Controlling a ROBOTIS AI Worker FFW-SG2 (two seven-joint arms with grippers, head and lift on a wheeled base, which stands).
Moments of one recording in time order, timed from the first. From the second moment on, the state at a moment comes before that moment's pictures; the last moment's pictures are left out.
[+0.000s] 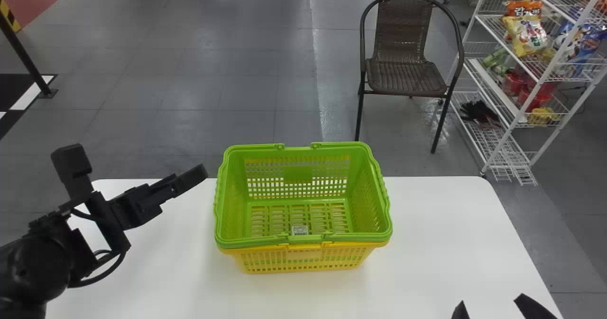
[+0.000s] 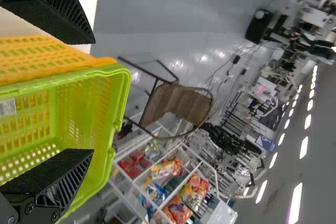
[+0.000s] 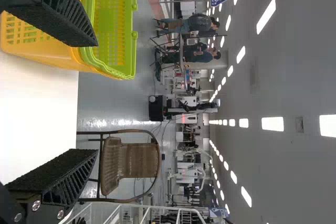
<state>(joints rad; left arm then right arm) -0.09 0.07 0.35 -1.58 0.40 0.83 -0.61 0.79 -0.19 -0.02 -1.72 -0.19 -0.62 0.13</state>
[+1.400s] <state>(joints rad) -0.31 0.11 0.33 -1.14 0.45 0.84 -0.66 0.79 -0.19 -0.02 -1.72 -0.19 -0.62 0.13</state>
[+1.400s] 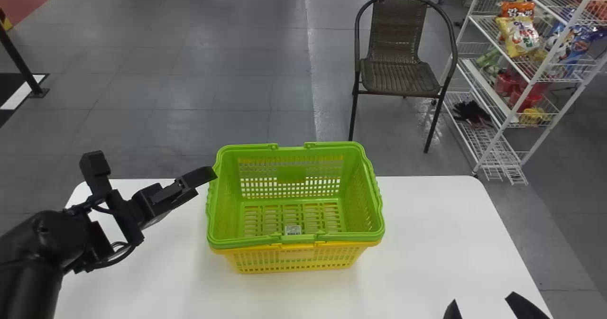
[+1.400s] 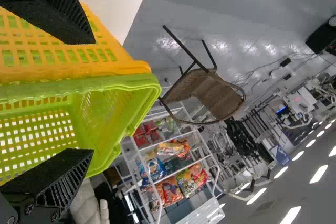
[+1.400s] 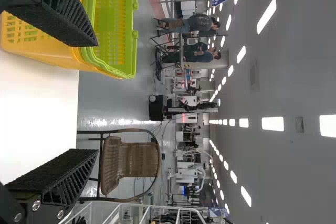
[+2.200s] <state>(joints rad) -0.31 0.11 0.32 -1.14 0.50 0.88 -0.68 0.79 -0.19 -0.02 -1.72 -0.19 -0.62 0.13</state>
